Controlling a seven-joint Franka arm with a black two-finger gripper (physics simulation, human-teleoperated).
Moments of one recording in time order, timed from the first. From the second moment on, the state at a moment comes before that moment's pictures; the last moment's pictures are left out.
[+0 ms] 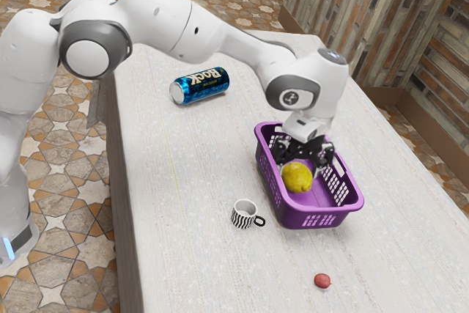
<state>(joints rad) -0.11 0.36 -0.03 -1.58 -0.04 2.00 1.63</state>
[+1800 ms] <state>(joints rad) -0.55 0.62 -0.03 -0.94 -0.09 1.82 1.51</state>
